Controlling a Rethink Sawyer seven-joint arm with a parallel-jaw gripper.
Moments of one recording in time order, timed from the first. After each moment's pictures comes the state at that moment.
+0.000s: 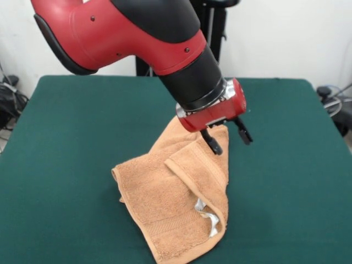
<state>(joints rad) -0.78 -0.41 0.74 1.64 -0.18 0.66 1.59</state>
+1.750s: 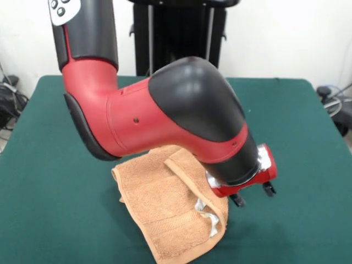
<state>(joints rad) -0.56 -0.15 0.72 1.09 -0.31 1.06 1.53</state>
